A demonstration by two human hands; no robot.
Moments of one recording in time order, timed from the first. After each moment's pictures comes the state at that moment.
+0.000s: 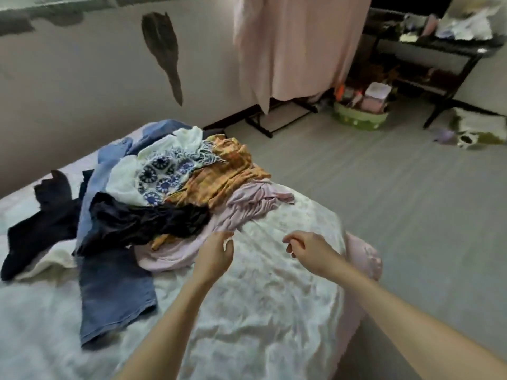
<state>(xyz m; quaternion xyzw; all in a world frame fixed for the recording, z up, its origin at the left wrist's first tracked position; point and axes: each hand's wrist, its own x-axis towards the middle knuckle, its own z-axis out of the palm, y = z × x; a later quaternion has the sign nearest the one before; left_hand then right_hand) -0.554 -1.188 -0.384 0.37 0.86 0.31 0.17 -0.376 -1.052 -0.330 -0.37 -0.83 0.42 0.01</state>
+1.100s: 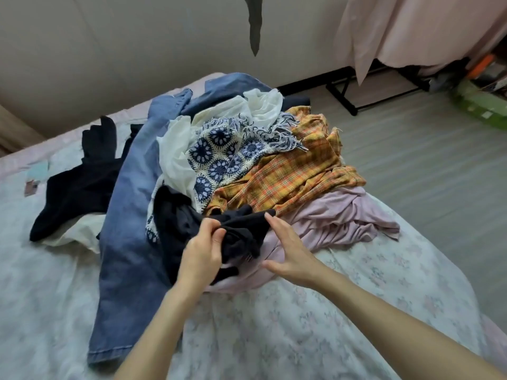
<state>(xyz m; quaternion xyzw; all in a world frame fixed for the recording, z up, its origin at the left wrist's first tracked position) -0.757 -1.203 -0.479 0.23 0.88 0.41 0.05 -0.658 -1.021 -0.501 -0.11 -0.88 0.46 -0.08</state>
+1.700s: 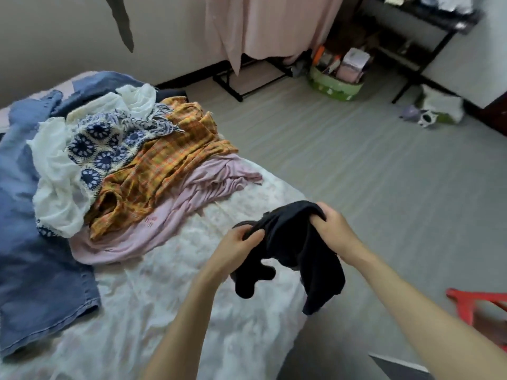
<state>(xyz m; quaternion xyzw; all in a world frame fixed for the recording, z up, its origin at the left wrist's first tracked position) -0.506 -1.107 -0.361 0.27 0.69 0.45 0.51 -0.357 -0.958 -0.335 -0.46 -0.74 0.48 0.10</state>
